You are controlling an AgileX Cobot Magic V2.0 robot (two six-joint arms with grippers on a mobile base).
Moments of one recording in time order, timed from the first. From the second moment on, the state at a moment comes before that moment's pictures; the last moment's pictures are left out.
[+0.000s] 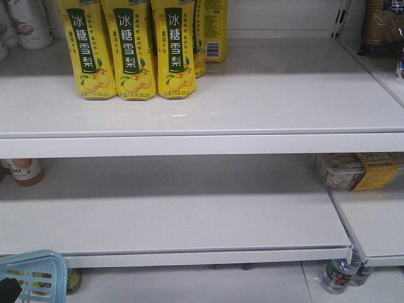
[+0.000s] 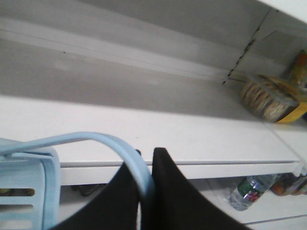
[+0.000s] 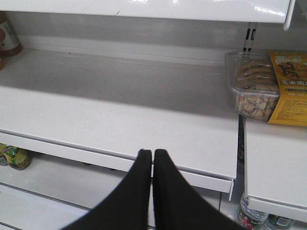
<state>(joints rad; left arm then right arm) -0.37 0.14 0.04 -0.01 0.16 -0.44 0.90 0.18 -0.39 -0.70 0.88 0.81</state>
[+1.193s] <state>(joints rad) -0.03 -0.01 0.04 -0.10 0.12 -0.11 0.90 0.18 -0.39 -0.70 0.88 0.81</state>
